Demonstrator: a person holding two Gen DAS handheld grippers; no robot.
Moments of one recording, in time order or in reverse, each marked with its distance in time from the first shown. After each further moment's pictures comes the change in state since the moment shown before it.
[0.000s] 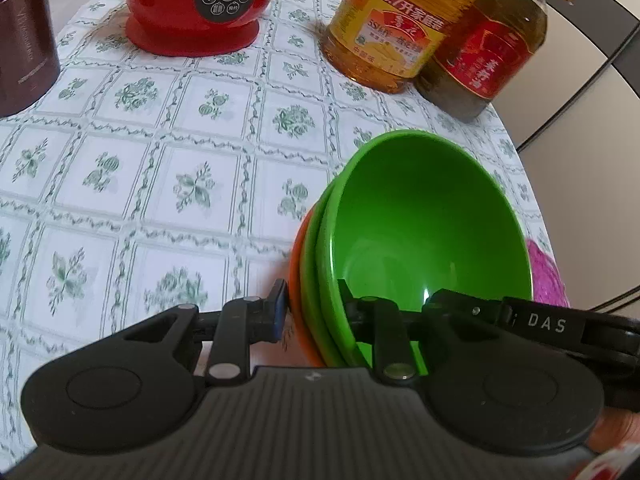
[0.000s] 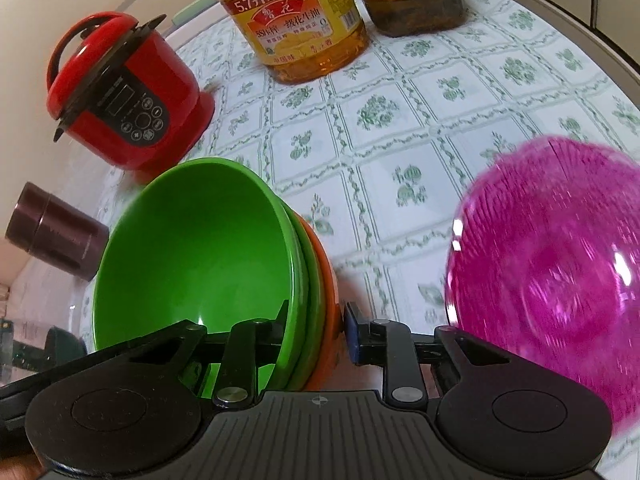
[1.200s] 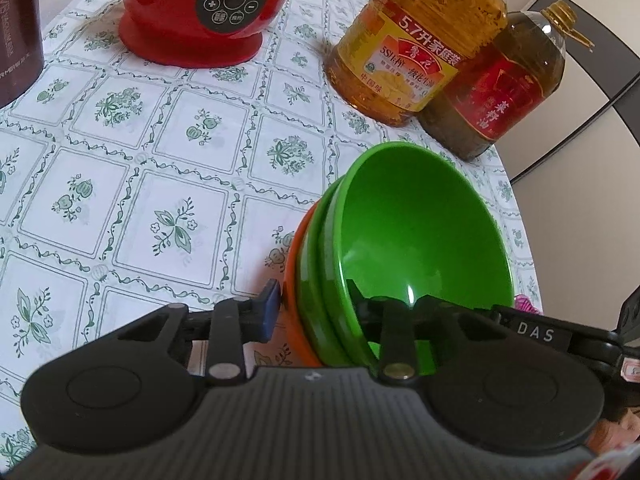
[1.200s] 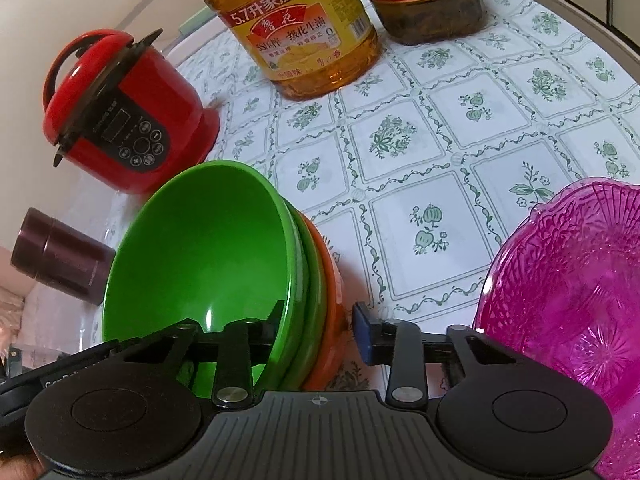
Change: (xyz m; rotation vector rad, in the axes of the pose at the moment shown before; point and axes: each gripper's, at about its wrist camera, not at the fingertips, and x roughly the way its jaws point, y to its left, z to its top) left arm 0.030 0.010 0.036 -0.087 -0.038 -0.060; right arm 0.034 -0.008 0.043 0.002 -0.012 0.064
